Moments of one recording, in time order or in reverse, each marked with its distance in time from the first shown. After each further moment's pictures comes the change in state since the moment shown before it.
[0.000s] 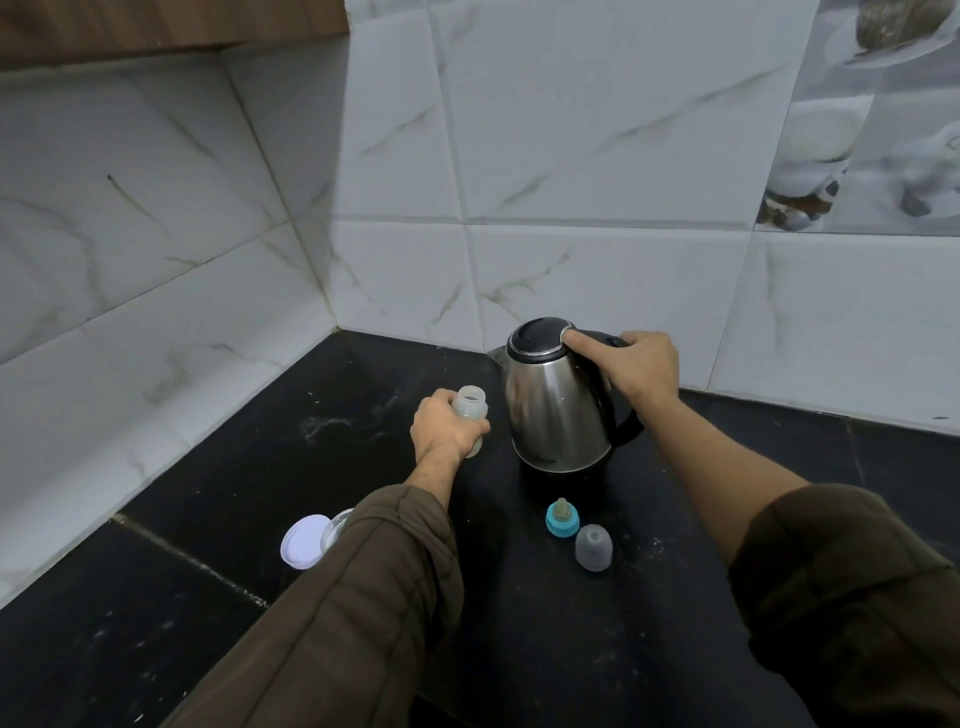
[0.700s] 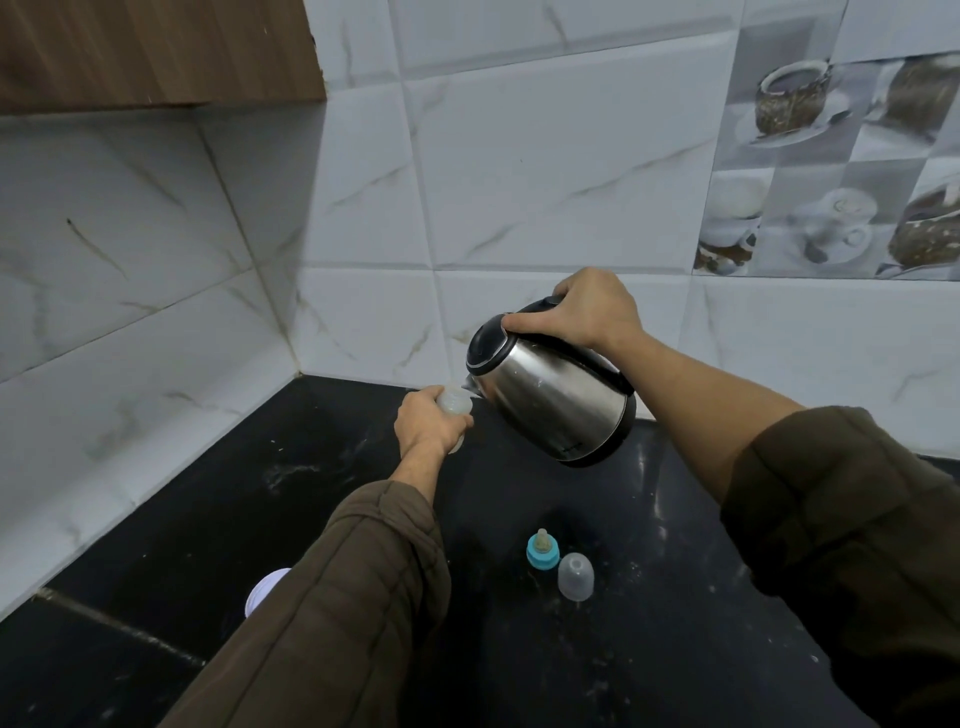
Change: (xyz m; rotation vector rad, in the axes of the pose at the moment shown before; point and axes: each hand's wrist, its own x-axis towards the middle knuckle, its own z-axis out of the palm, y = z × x) left_hand 0.023 0.037 -0.015 -0.047 0.023 0.149; right_hand 0.006 -0.109 -0.020 -0.523 0.006 -0.379
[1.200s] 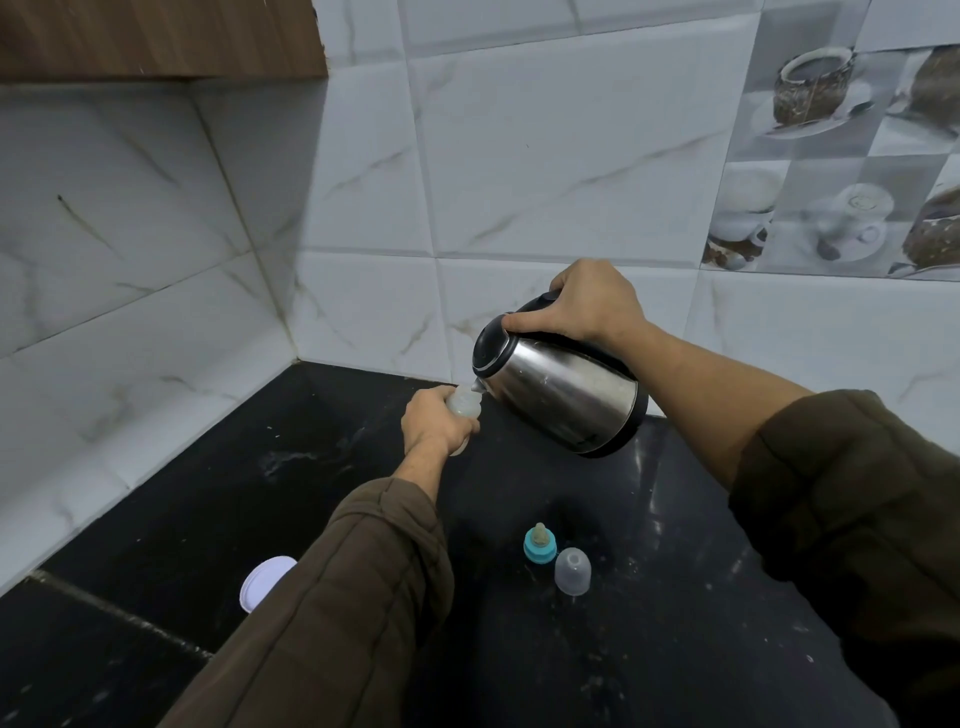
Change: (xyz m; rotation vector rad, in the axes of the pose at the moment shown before) left_hand -0.006 -0.002 0.005 0.013 -0.096 0.014; right_hand 0.010 -0.001 0.005 -0.133 -0.039 -0.090
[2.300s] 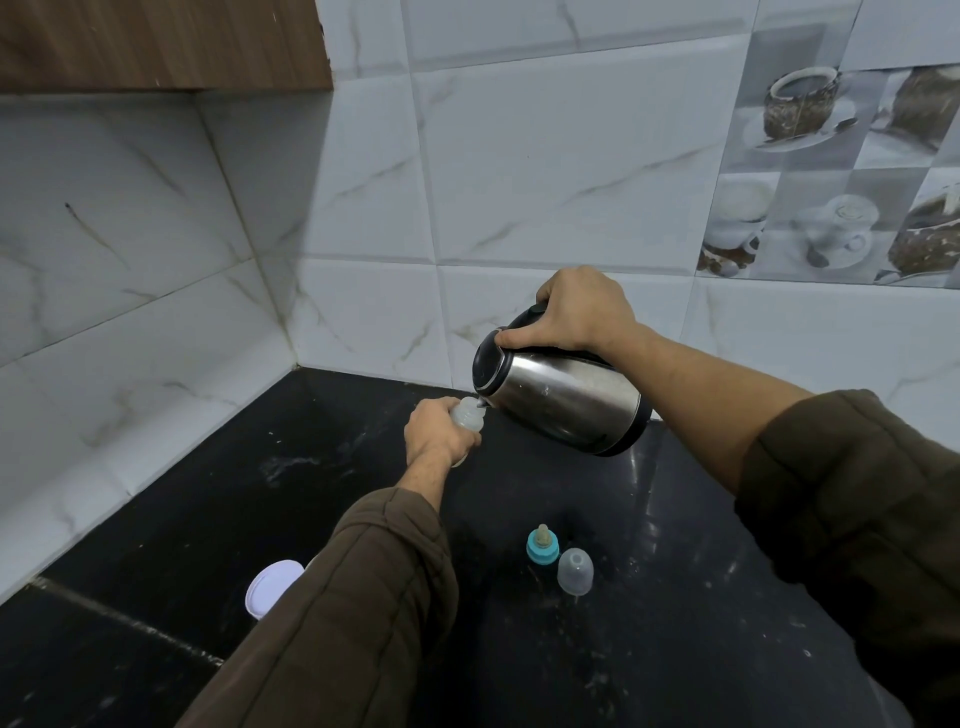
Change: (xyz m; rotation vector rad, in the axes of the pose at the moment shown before) left_hand -0.014 0.000 -0.007 0.026 -0.065 -0.010; right_hand -0.009 -0.022 -0.005 -0.147 -0.046 -0.087
